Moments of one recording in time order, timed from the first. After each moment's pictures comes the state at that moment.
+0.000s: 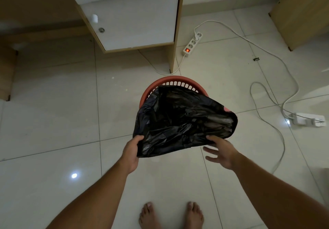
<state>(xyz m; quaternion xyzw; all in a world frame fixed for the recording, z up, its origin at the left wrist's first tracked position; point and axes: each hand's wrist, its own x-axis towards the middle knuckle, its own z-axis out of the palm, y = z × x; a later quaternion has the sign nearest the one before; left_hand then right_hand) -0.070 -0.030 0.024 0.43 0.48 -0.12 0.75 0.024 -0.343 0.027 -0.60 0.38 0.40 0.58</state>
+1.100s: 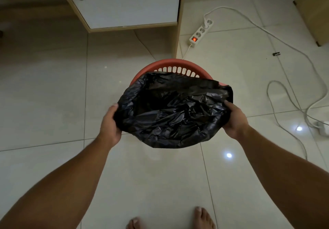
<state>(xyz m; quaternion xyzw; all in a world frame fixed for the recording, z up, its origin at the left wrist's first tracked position) 0.014 0.020 -0.068 0.44 0.40 0.01 0.81 0.163 -0.346 -0.068 -0.57 0.31 0.27 0.71</state>
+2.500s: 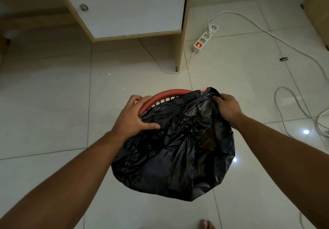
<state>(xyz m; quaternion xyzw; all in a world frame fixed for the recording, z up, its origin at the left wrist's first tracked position) 0.069 0.018 -0.046 0.92 0.09 -0.04 0.38 0.222 -0.296 -0.057 -0.88 0.07 0.22 0.42</state>
